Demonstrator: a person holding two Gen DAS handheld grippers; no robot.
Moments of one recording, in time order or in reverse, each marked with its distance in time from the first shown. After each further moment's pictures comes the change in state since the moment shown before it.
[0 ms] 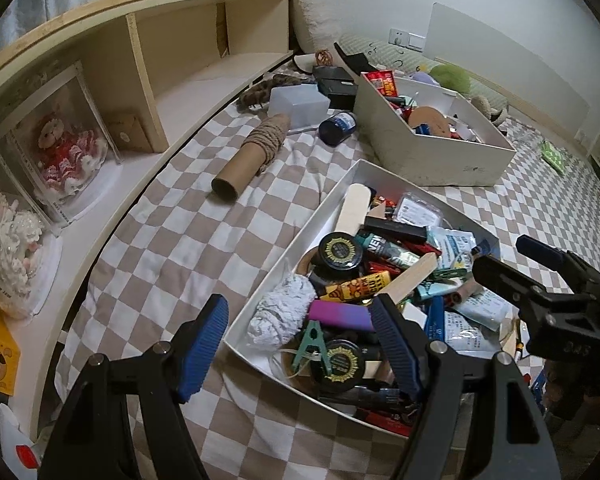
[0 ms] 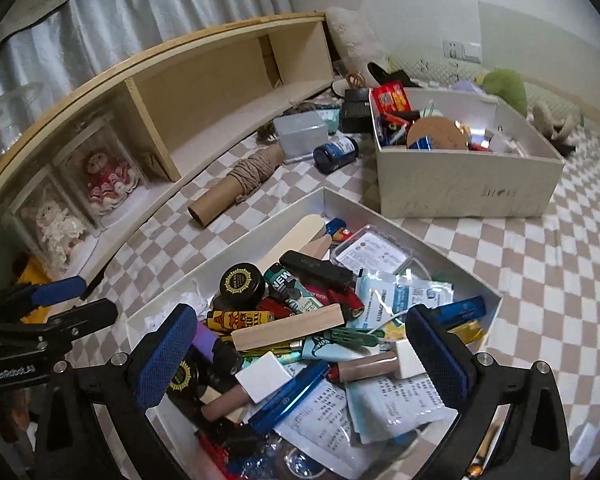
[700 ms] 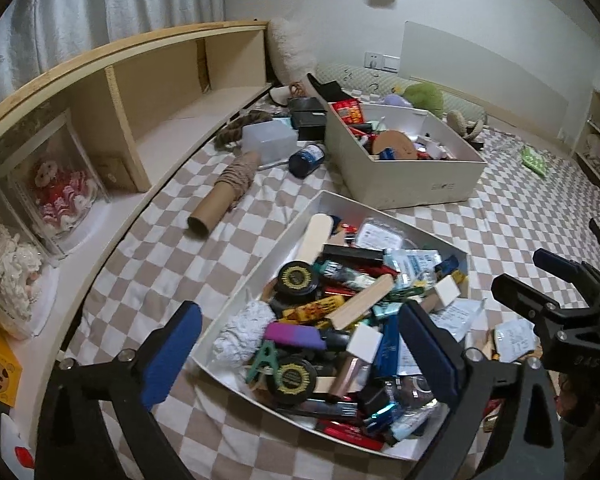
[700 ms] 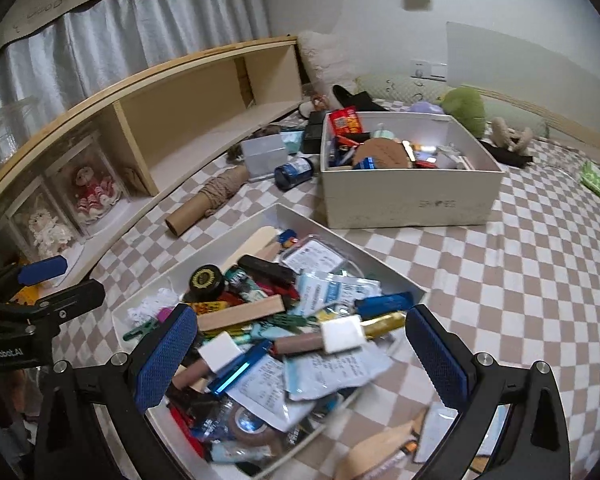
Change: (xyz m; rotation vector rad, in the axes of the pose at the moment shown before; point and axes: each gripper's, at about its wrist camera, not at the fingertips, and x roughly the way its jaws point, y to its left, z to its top) left arm -0.028 -0.046 0.001 0.053 -0.103 -0.030; right arm -0.058 -0.037 -0.015 0.018 -0.059 -0.102
